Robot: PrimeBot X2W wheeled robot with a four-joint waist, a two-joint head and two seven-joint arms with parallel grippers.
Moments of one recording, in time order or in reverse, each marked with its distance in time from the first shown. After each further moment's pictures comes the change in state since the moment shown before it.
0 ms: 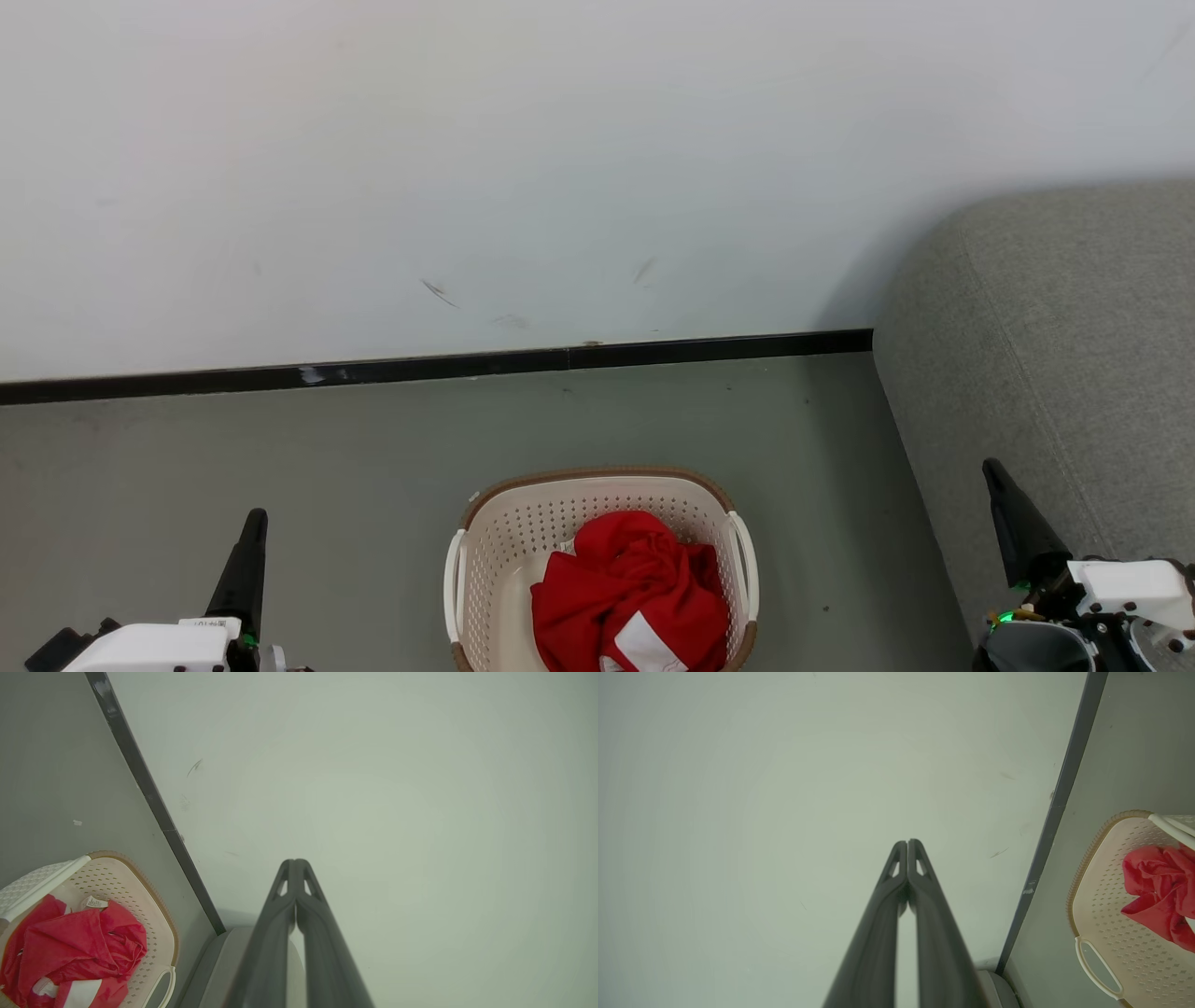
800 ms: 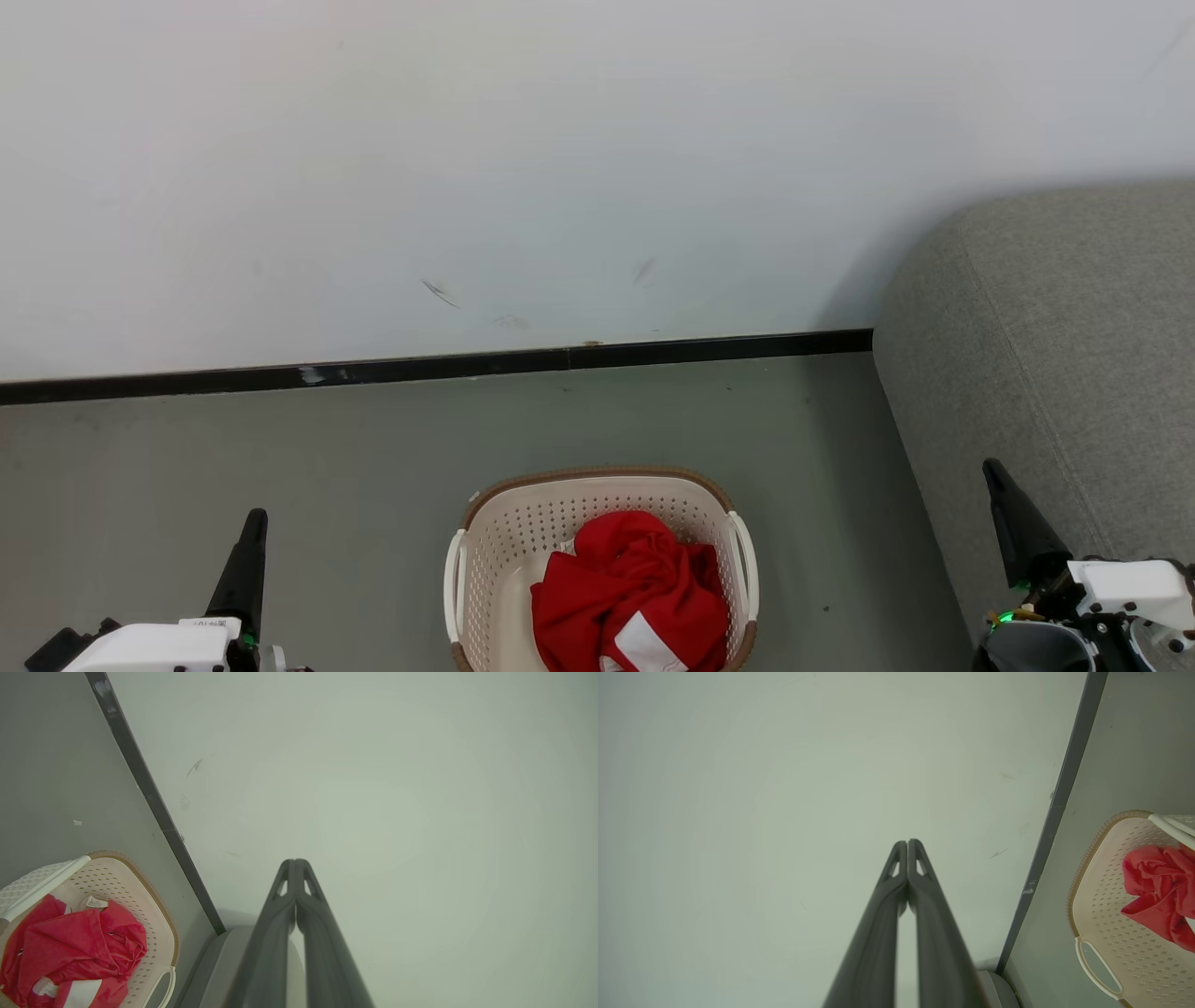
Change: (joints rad) left arm 0.000 0.000 0.000 0.000 0.000 0.000 0.000; right arm 0.000 0.000 0.000 0.000 0.000 0.000 0.000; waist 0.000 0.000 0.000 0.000
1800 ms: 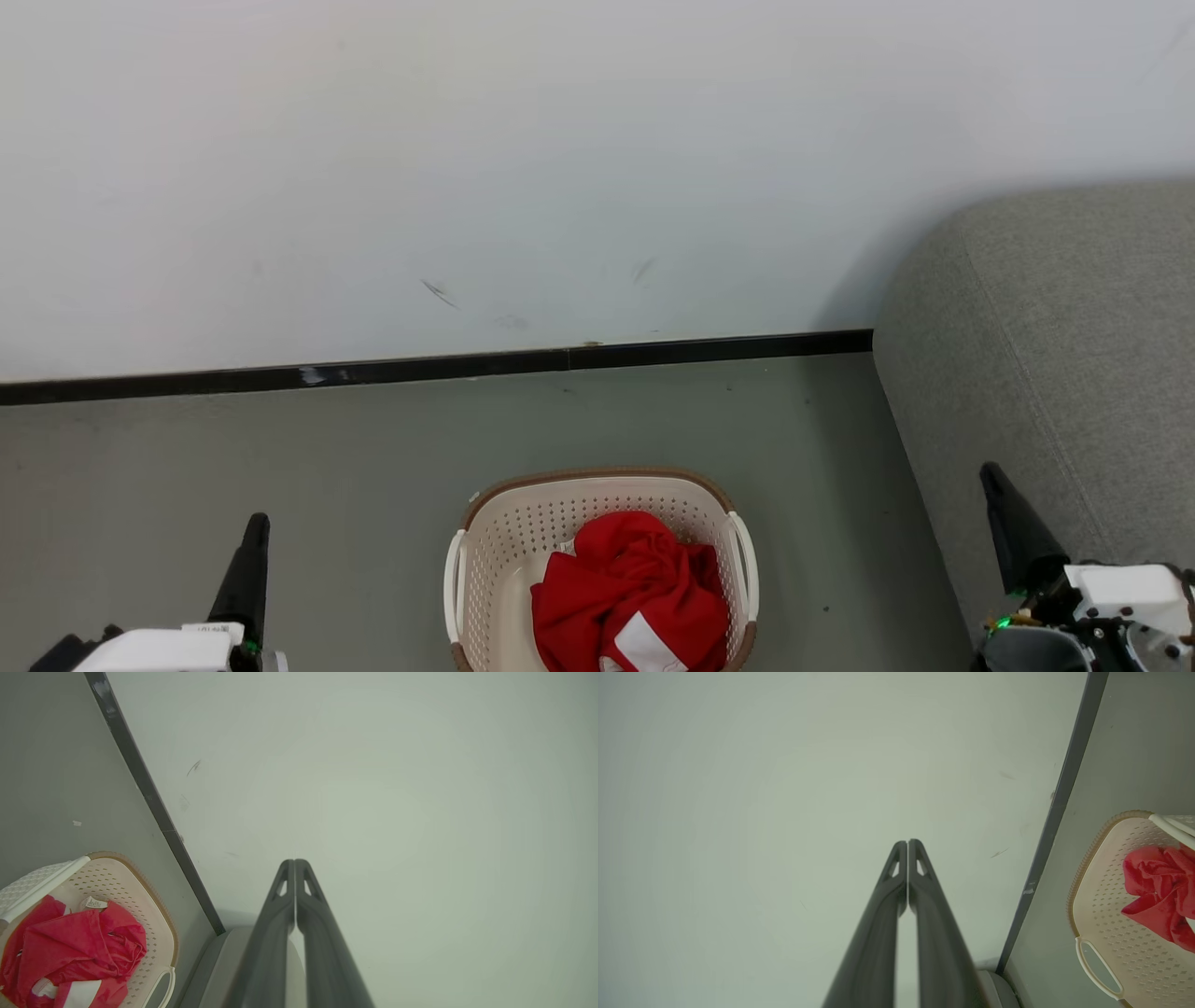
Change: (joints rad) left arm 0.000 0.000 0.000 0.000 0.000 0.000 0.000; right arm 0.000 0.000 0.000 0.000 0.000 0.000 0.001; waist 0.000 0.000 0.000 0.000
